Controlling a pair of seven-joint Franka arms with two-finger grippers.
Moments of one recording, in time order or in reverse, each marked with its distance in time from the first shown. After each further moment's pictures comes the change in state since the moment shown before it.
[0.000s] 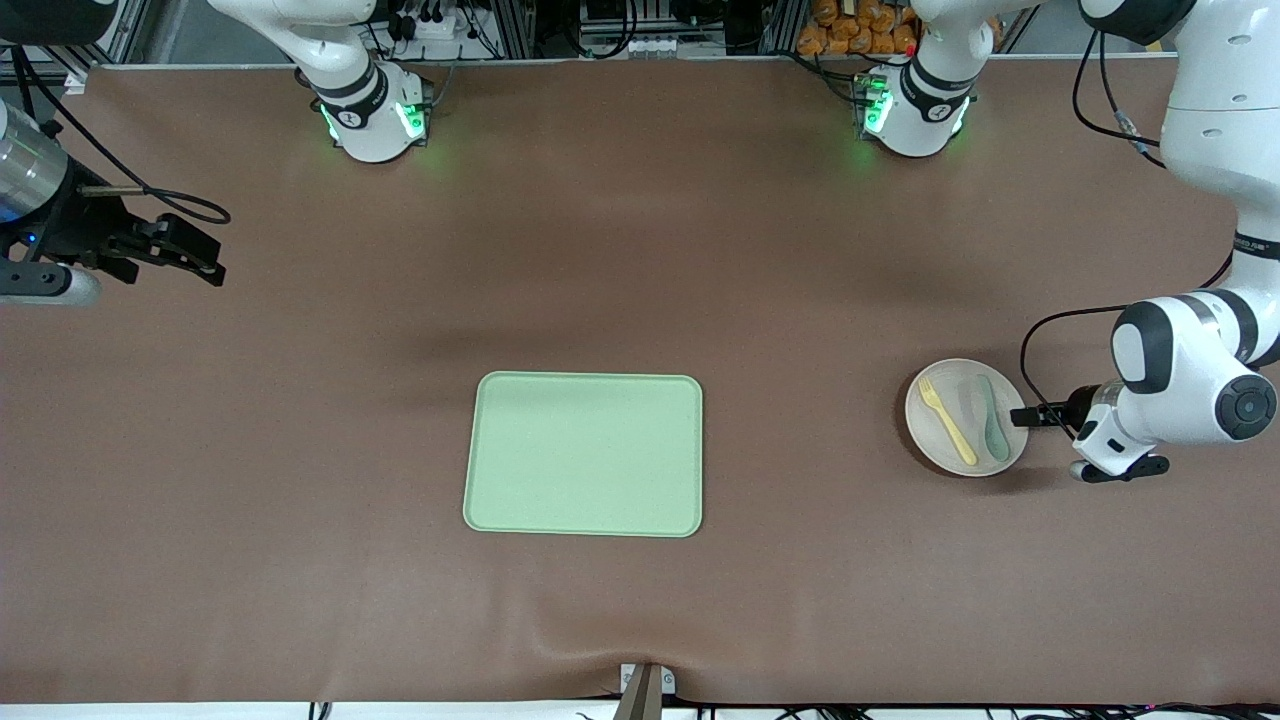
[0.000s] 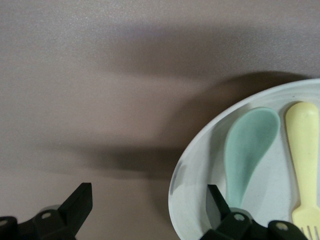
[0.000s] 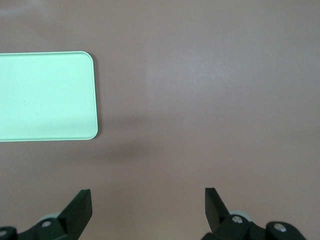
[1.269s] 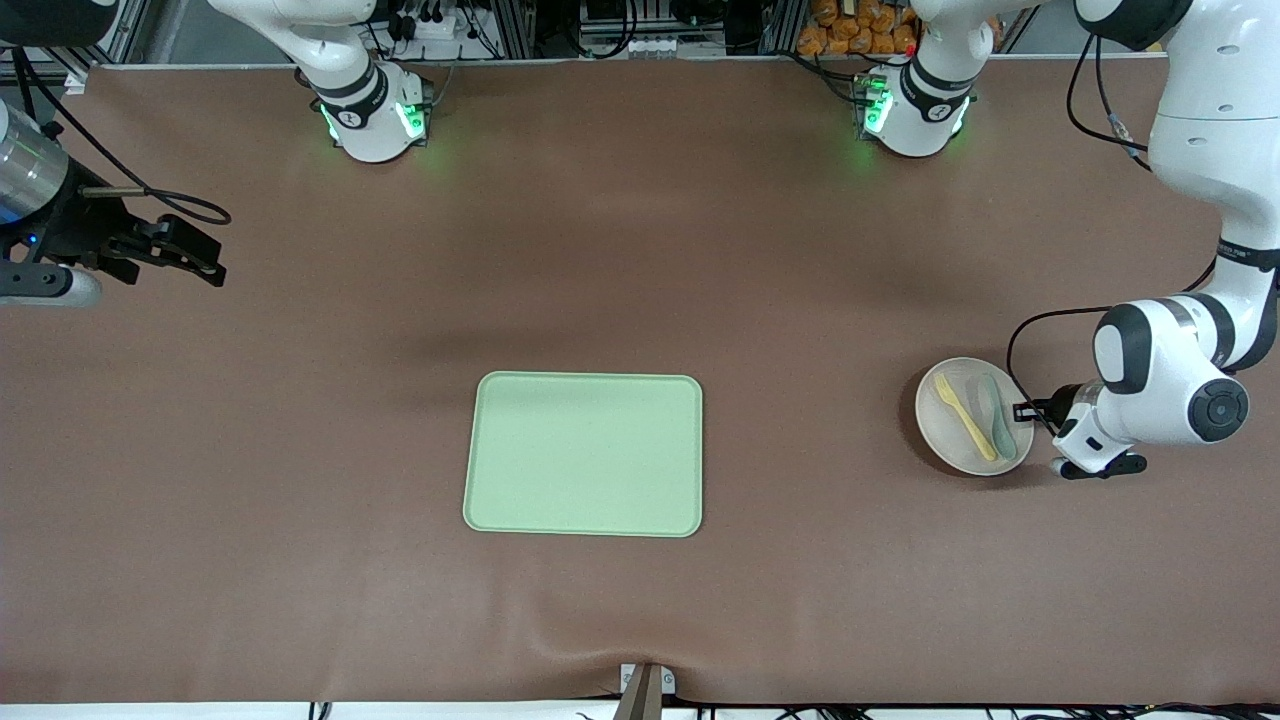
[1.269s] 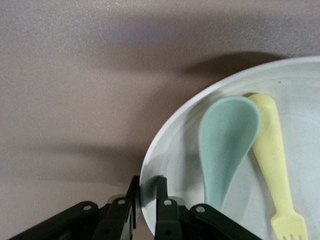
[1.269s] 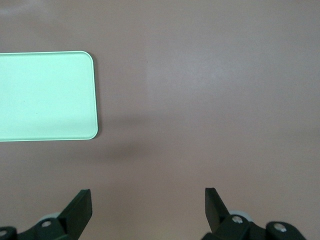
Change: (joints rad) left arm -0.011 0.013 -0.008 -0.017 0.012 0.001 0.001; right arm 0.000 0.002 0.000 0.000 0.000 0.000 0.000
